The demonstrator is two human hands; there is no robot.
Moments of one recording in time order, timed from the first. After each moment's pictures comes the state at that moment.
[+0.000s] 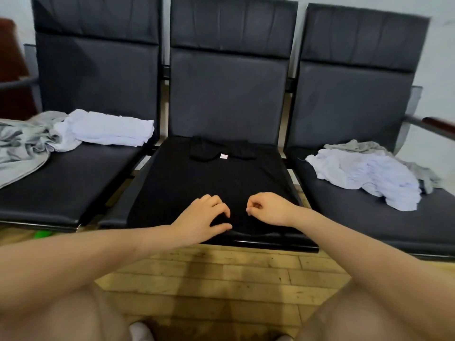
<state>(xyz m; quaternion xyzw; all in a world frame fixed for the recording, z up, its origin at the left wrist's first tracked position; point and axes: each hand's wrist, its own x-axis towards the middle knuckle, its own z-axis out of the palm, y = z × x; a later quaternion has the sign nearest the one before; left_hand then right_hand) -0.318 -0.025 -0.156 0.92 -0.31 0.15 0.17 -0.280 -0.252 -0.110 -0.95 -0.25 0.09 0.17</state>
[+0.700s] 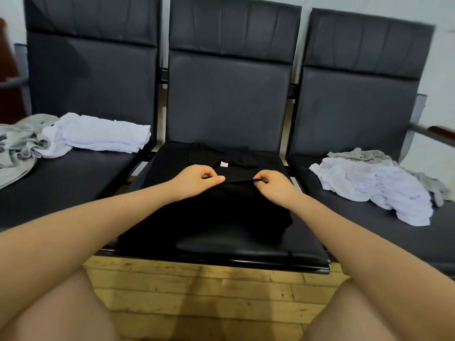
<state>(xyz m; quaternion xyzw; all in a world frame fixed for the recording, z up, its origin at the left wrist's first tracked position) -0.221 -0.002 -0.093 0.92 -0.14 0.04 0.37 -0.225 -0.238 -0.080 -0.95 -0.12 -0.05 0.29</state>
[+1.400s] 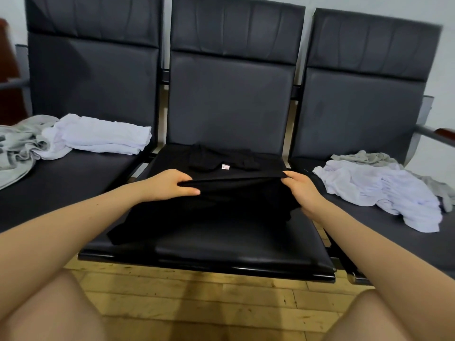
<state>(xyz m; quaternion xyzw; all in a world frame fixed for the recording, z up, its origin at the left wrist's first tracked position) -0.205 0.062 -0.103 0.94 -0.20 0.00 0.27 -0.218 -0.280 -0.088 -0.80 -0.04 -0.02 0.60</state>
